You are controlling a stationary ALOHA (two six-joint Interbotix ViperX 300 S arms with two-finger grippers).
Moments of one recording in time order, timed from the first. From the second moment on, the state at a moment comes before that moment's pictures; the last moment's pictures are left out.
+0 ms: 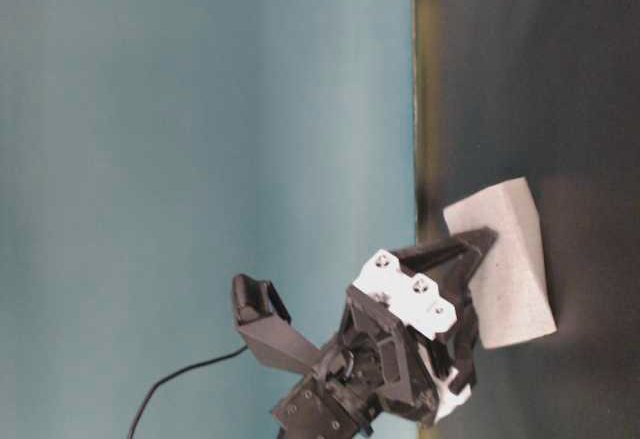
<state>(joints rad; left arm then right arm) 0.30 0.18 0.69 0.04 -0.04 -0.58 0.07 -1.01 1.29 0.00 -0.24 0.00</state>
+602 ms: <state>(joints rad) 0.19 0.11 0.70 0.04 0.18 -0.56 0.07 -1.01 1.30 0.00 -0.24 0.00</state>
